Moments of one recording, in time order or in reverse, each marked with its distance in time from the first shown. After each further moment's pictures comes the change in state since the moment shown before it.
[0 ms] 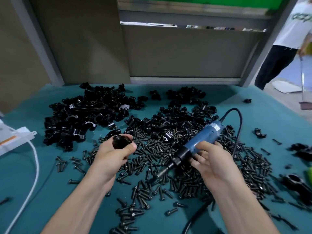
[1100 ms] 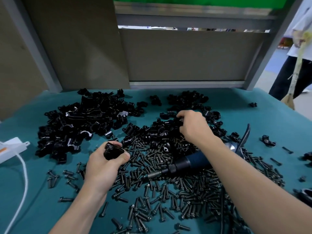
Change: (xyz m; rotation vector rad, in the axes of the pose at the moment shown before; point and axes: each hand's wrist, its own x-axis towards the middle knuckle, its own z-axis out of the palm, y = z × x) left_hand 0.017 -0.009 -0.005 0.163 0.145 0.091; right_hand 0.144 -0.035 0.060 -1.580 -0.083 -0.757
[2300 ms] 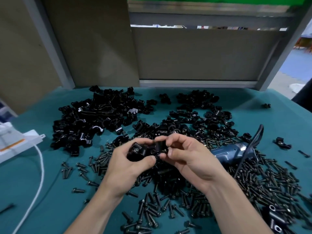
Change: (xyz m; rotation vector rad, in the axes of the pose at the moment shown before) left_hand -0.024 0.013 0.007 -0.073 -0.276 0.282; right_hand -0.121 -0.057 -0.006 1.602 -0.536 0.101
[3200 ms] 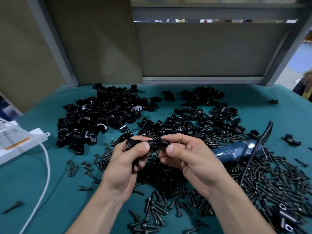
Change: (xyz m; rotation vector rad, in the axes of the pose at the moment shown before) left_hand 0.002 0.000 -0.002 -0.460 0.115 -0.223; right_hand -0.001 0.012 0.008 0.007 0.059 -0.048
